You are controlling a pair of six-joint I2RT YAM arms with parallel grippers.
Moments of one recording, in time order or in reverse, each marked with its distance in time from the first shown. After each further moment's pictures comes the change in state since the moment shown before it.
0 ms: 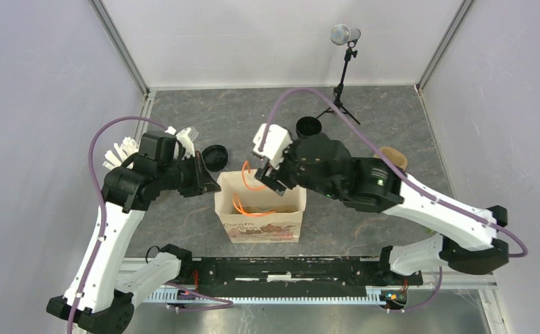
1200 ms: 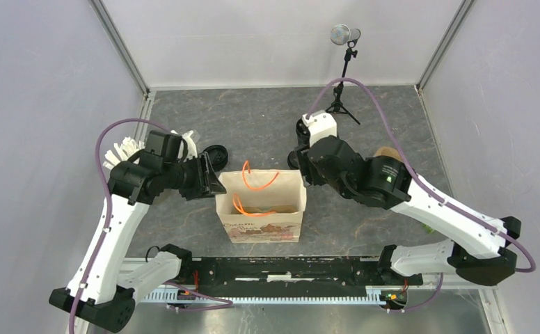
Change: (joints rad) left arm 0.000 0.041 0.014 -0.058 -0.021 -0.042; right arm -0.145 -0.105 -0.142 -0.237 0.303 0.558
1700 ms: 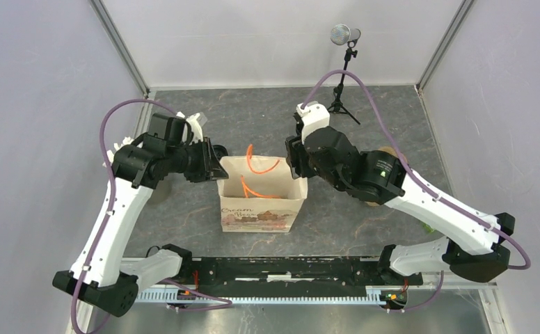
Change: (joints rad) left arm -0.011 0.125 0.113 0.064 0.037 0.058; right arm -0.013 0.027 0.019 0.095 -0.077 0.039
